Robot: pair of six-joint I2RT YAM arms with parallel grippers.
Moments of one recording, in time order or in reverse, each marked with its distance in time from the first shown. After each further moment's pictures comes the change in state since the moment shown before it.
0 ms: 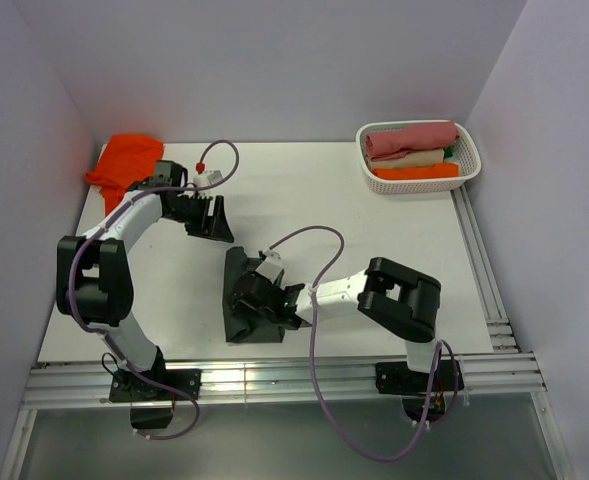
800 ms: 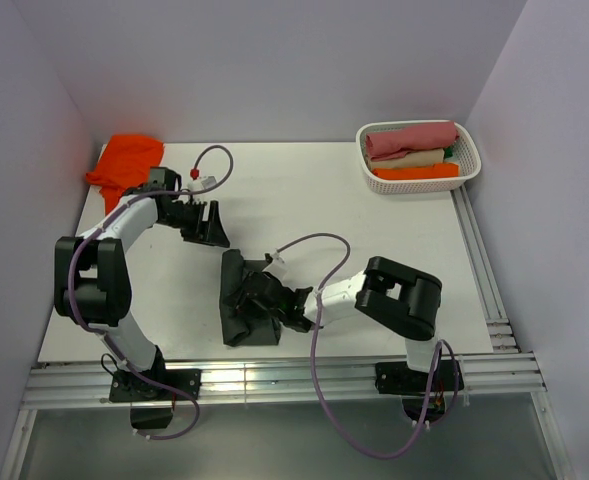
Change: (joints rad) left arm 0.046 -0.006 -0.056 0.010 0.040 0.029; right arm -0.031 0.000 -0.115 0.235 -0.127 0.073
